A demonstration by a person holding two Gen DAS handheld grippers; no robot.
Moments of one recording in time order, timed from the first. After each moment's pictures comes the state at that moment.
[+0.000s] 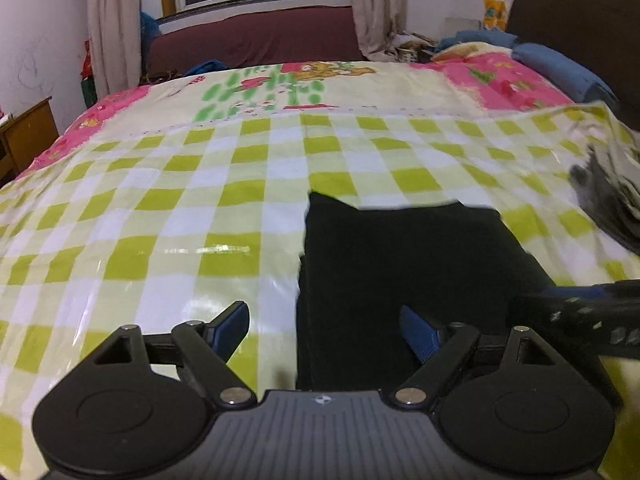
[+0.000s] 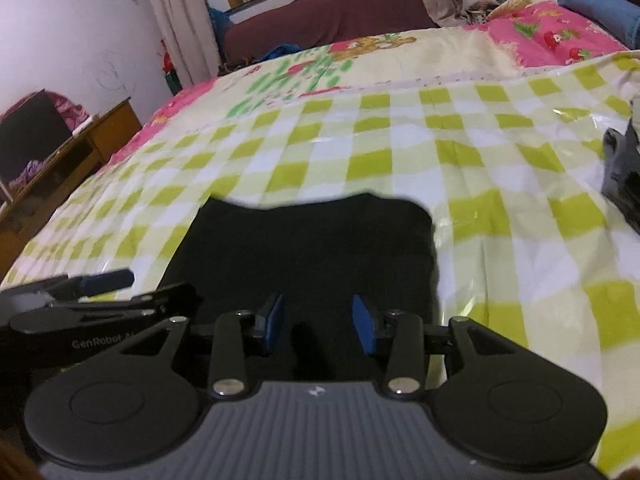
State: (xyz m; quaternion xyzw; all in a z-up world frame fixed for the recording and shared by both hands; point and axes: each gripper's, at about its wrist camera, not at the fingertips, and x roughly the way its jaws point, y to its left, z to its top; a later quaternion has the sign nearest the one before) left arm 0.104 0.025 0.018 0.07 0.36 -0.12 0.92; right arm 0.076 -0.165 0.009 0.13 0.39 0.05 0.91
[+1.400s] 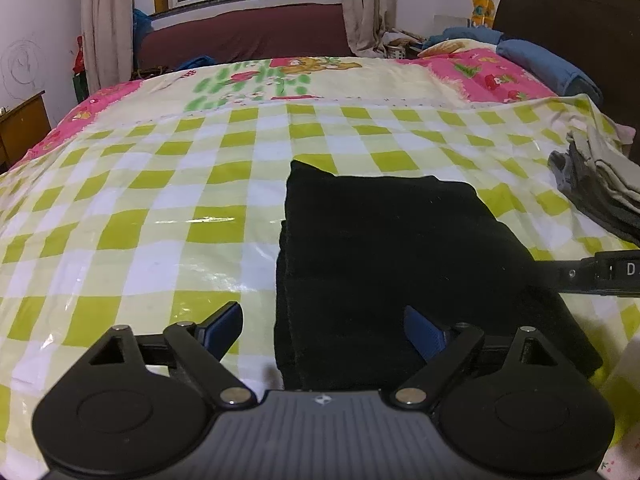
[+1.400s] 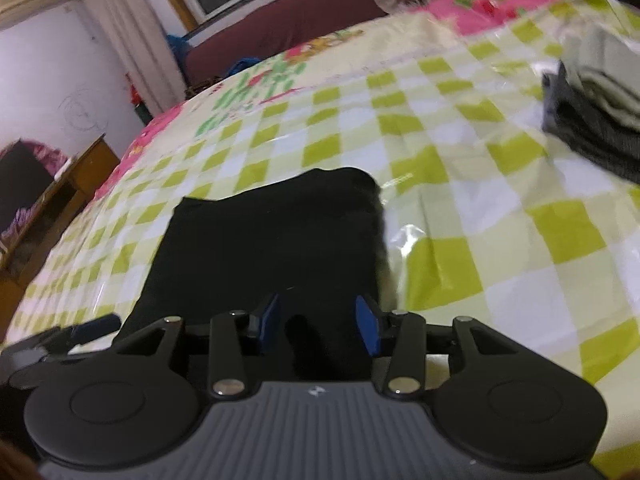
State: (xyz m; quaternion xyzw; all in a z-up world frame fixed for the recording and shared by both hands) left arm 0.085 0.026 0.010 0.06 0.36 -0.14 0.92; right arm 0.057 -0.211 -0.001 0.23 0.38 0.01 0.90
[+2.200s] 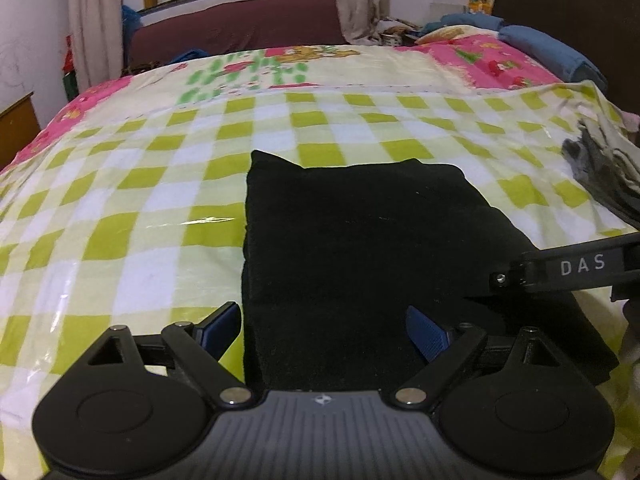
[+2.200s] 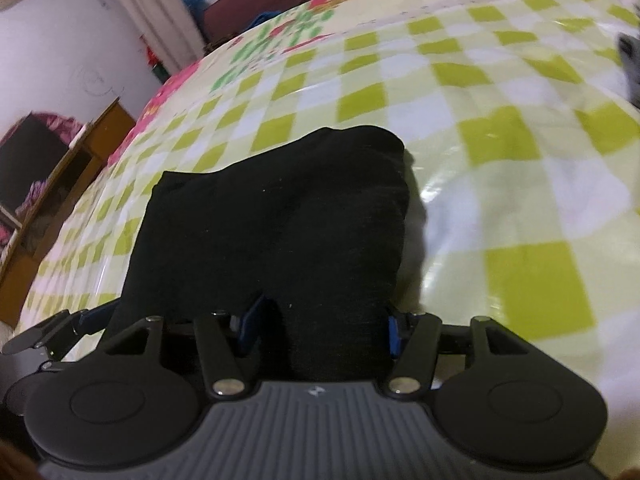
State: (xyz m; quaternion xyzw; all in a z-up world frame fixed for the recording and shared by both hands) left arm 0.116 0.036 -0.007 0.07 0.38 -0.14 0.91; right arm 0.126 -0.167 -0.031 0.21 0.43 0.08 0.87
